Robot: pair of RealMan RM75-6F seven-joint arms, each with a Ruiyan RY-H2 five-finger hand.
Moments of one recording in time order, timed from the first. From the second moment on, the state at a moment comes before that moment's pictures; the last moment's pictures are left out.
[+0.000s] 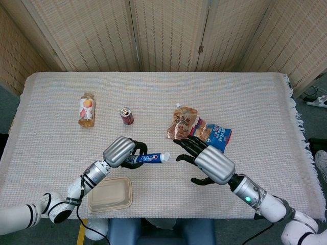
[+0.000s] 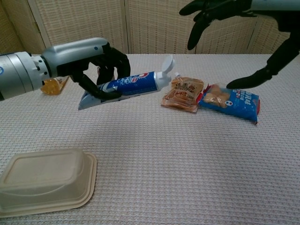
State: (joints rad) left arm -0.81 -1.44 -0.15 -1.51 1.52 0.98 -0.19; right arm 0.60 -1.02 0.17 -1.99 -1.68 0.96 0.03
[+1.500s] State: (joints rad) left arm -0.76 -1.46 -0.12 -1.49 1.55 1.11 -0.32; right arm 0.69 -1.15 0.15 -1.90 -1.54 0.98 0.01
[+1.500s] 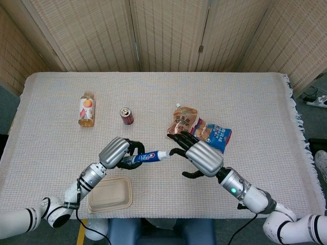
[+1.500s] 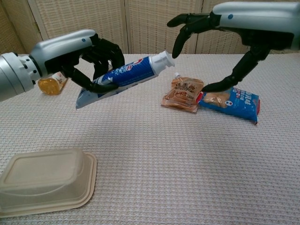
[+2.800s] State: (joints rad) left arm -0.76 -1.55 -0.14 -1.49 1.58 1.19 -0.36; right arm 0.74 -1.41 0.17 -1.77 -1.60 1.12 0.63
